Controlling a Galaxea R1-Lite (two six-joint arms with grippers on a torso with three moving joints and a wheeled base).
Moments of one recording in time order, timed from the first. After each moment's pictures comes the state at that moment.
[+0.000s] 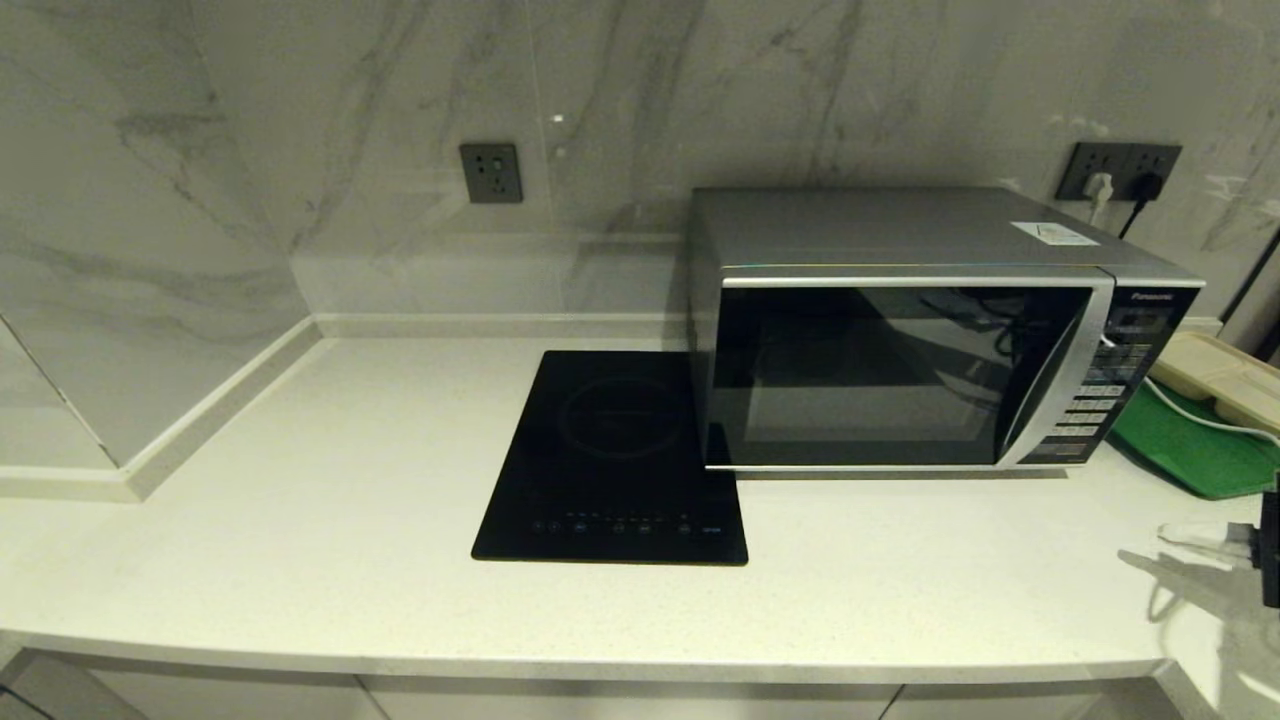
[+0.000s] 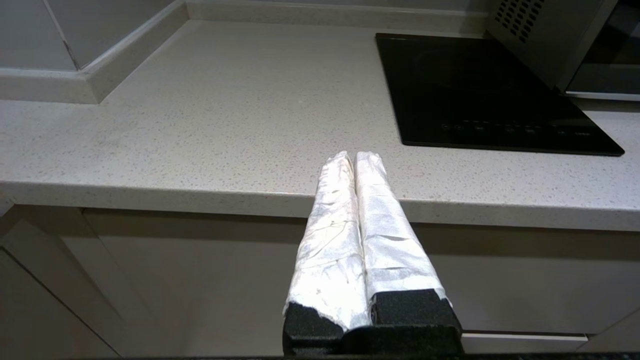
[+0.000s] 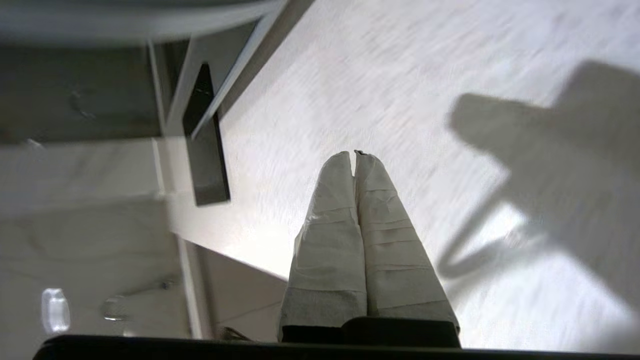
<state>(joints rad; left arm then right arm) 0.00 0.00 0.00 -0.01 0.01 -0.06 -0.79 2.22 -1.32 0.40 1.10 -0.05</state>
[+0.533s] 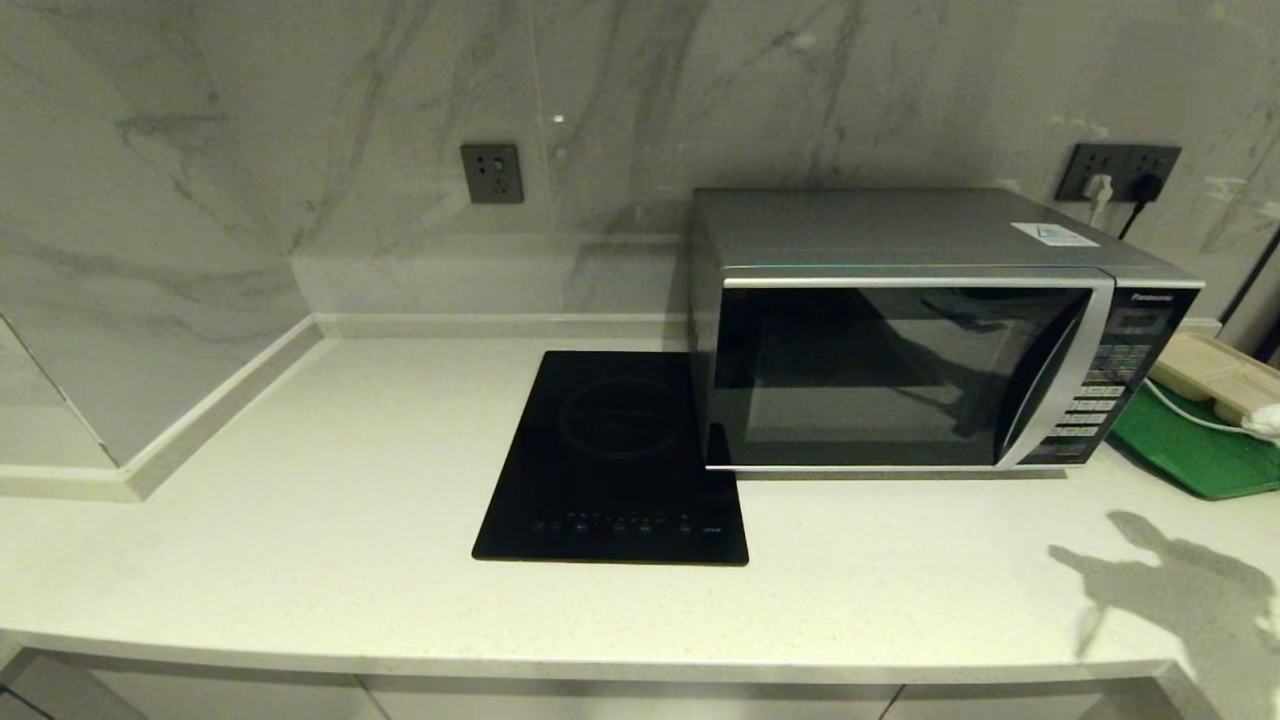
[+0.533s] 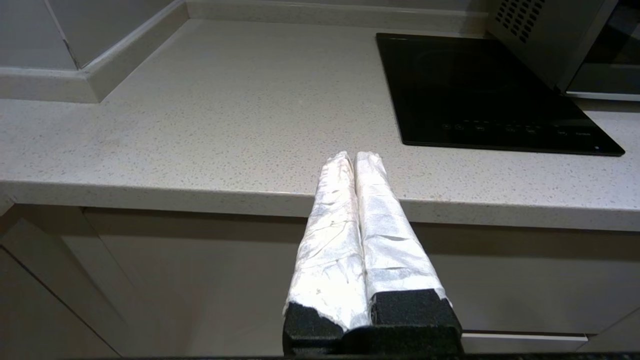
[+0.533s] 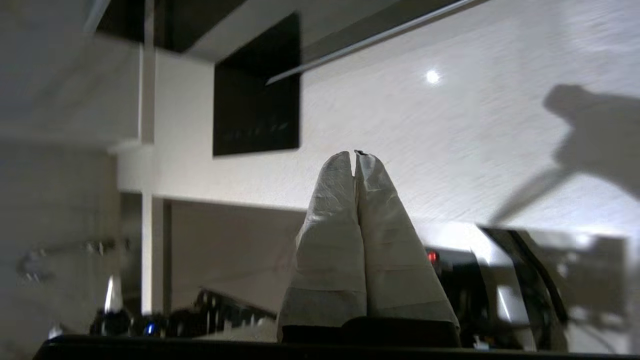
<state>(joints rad) 0.00 0.00 0.00 -0.01 0.01 -0.06 -0.68 1.67 -1.48 0.91 1.00 -0.09</state>
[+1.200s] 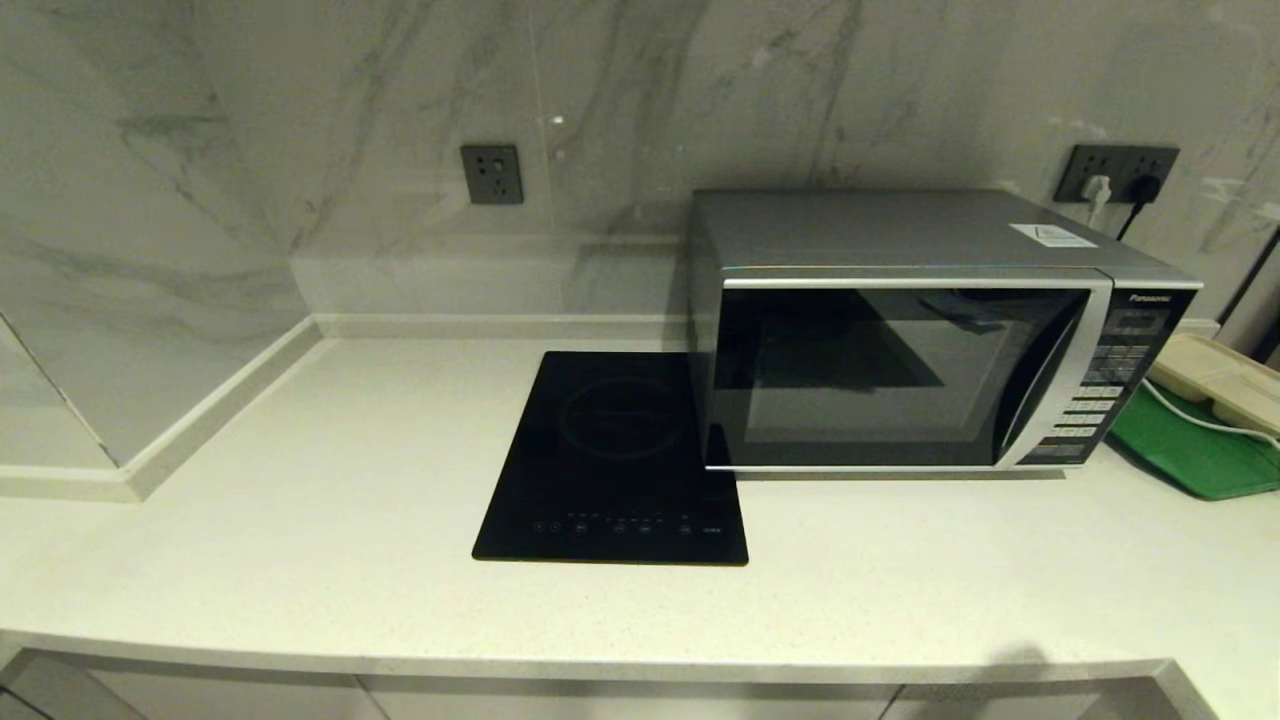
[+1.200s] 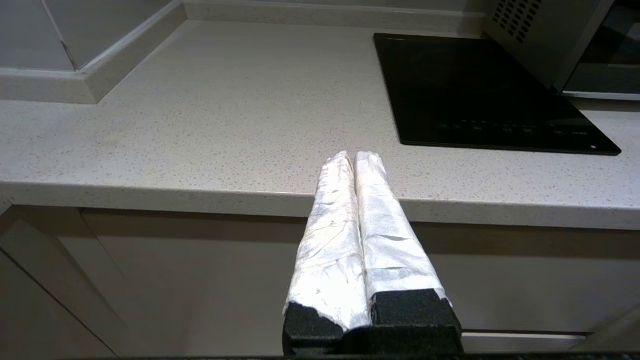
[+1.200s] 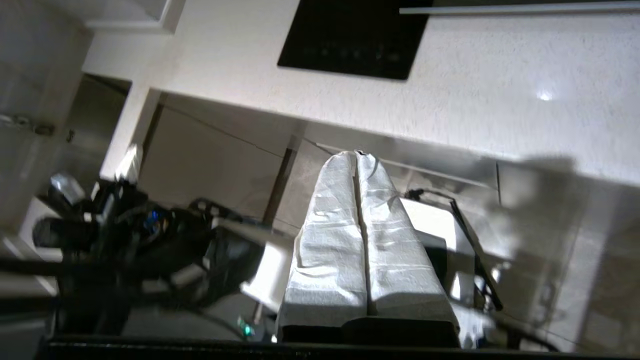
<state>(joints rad) 0.00 0.00 0.00 -0.01 0.01 -0.06 -0.03 1.16 -1.97 1.40 0.58 0.21</state>
